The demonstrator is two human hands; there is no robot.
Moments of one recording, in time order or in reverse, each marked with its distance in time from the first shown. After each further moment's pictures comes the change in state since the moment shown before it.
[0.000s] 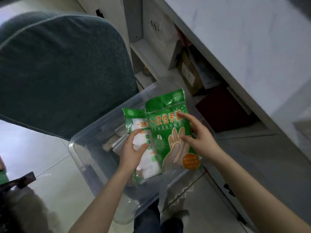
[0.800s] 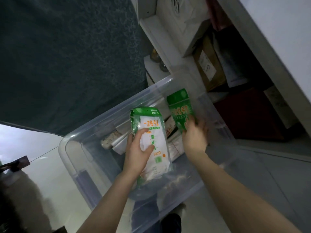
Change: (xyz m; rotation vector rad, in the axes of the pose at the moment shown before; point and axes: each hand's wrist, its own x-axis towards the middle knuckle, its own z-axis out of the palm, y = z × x) left_hand 0.044 -0.050 0.015 0.114 0.045 -0.104; right_hand 0.095 0.101 0.075 -0.985 0.329 0.361
